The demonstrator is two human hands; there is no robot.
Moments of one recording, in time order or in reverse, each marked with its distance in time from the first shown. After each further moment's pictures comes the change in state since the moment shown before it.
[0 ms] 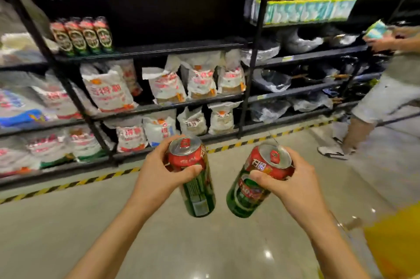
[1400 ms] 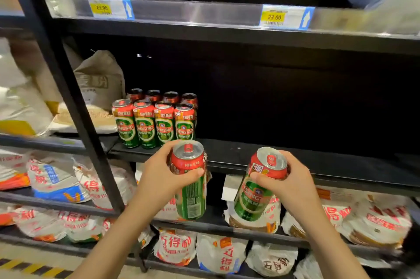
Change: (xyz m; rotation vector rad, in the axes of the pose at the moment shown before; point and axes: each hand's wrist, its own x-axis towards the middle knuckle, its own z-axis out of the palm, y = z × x) left_hand 0.667 -0.140 -0.333 0.124 0.435 0.007; right_hand 0.693 -0.116 0.480 -0.018 -0.365 -0.281
